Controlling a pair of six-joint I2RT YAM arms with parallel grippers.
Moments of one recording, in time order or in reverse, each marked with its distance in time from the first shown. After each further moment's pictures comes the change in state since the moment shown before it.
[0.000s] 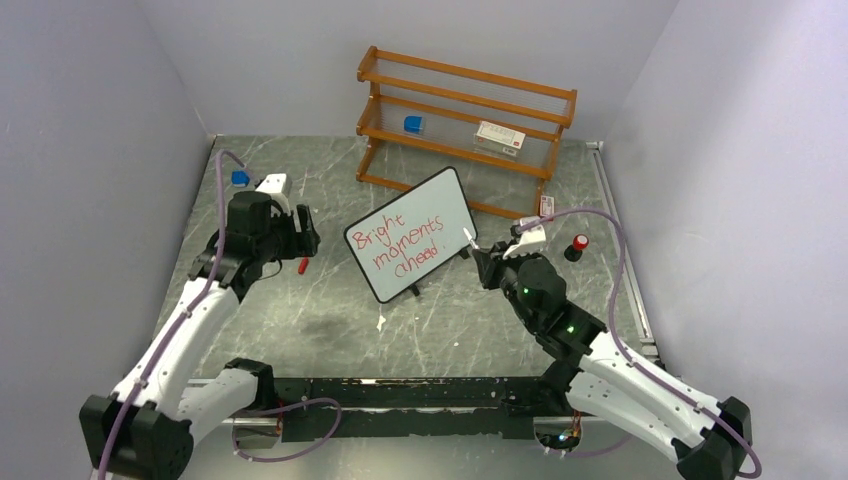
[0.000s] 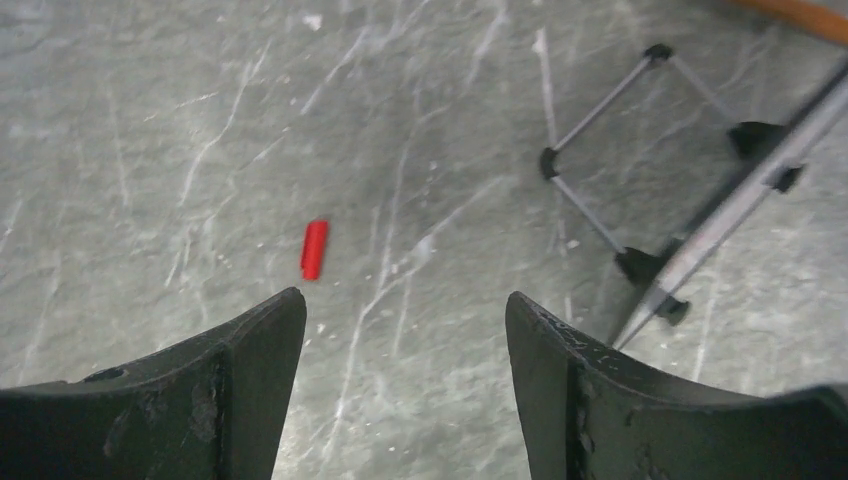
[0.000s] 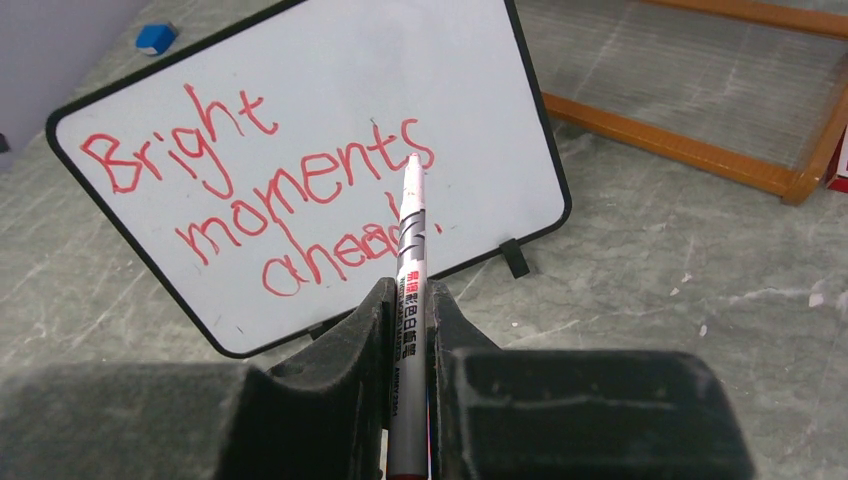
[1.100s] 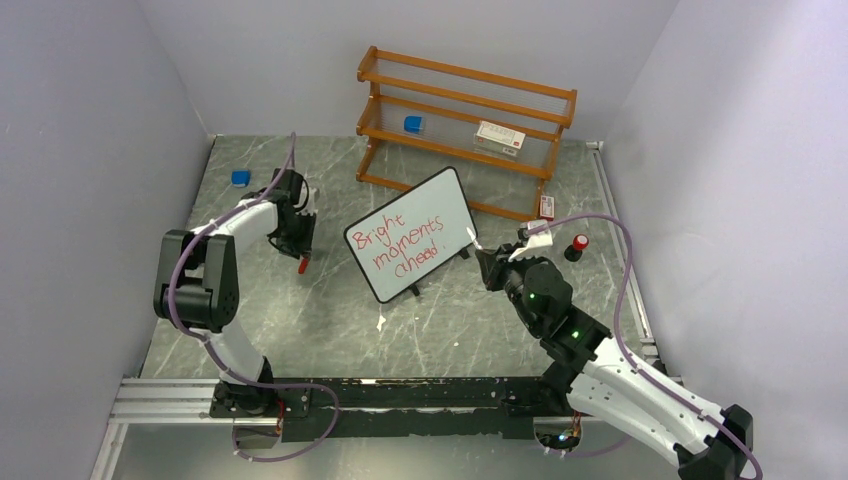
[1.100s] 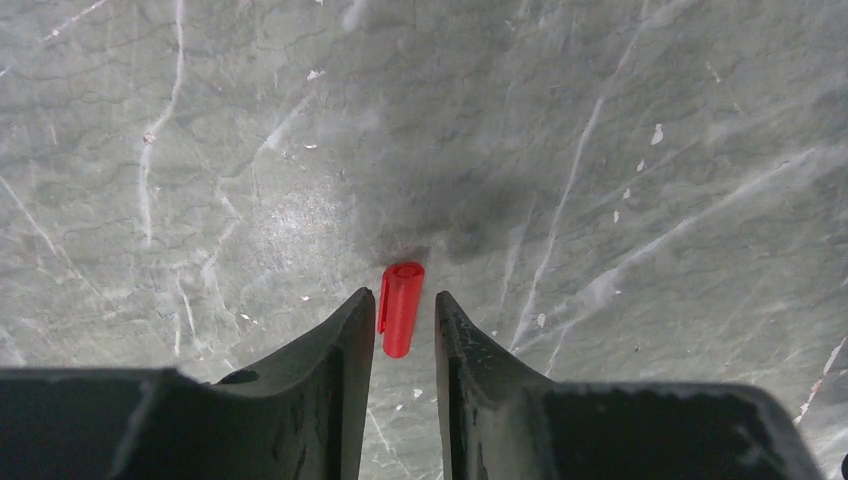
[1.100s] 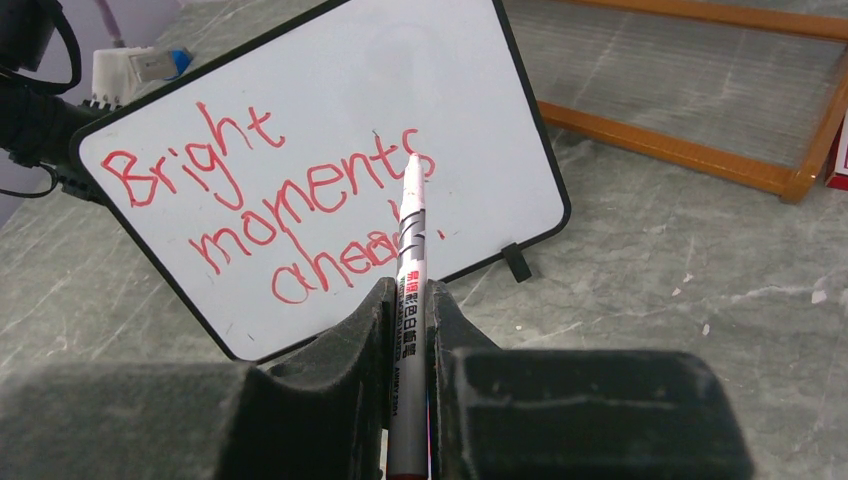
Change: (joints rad) left arm 0.116 0.792 0.274 -0.131 0.008 0.225; right arm 0.000 -0.072 -0.024 0.001 0.011 0.021
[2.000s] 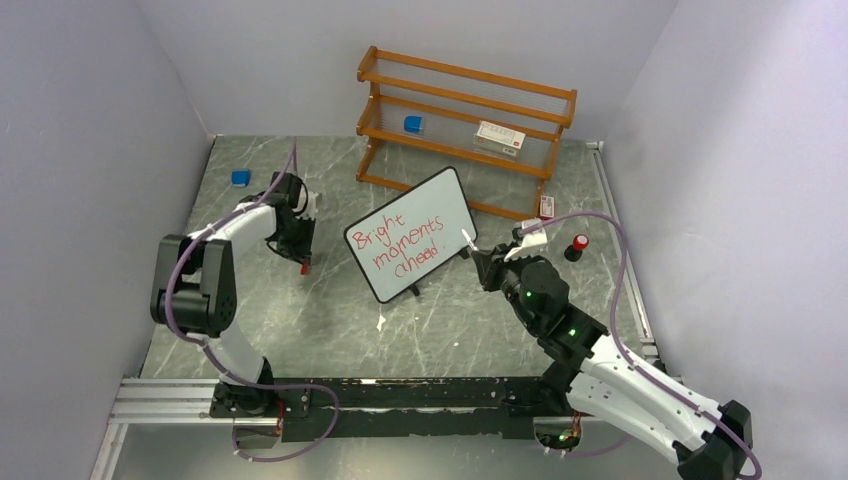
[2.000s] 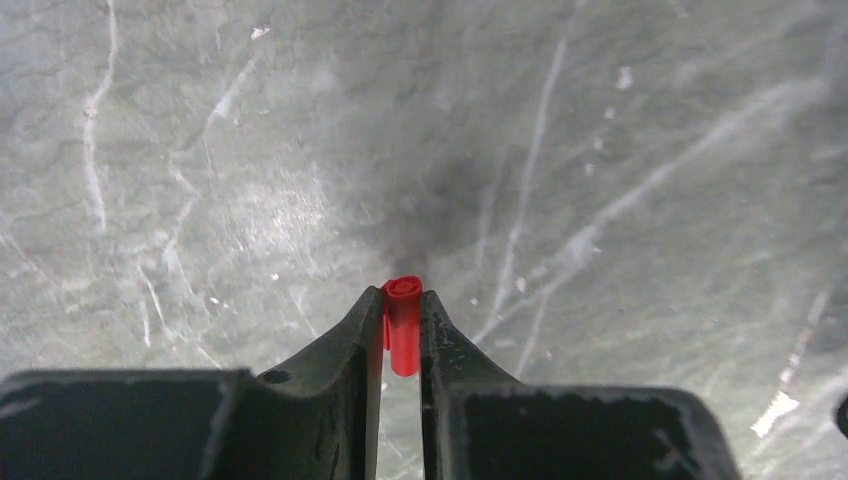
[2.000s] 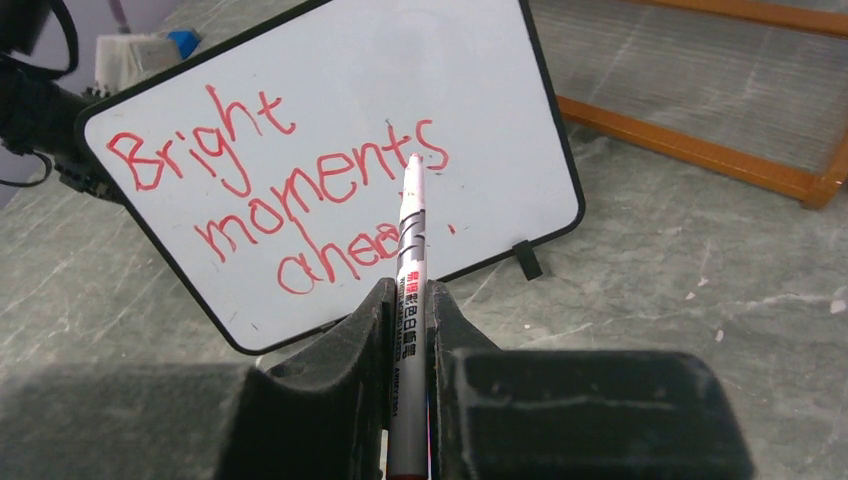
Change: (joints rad) left arm 0.000 0.002 -0.025 -0.018 0.045 0.043; right arm 0.000 0.023 0.000 0.008 -0.024 -0.012
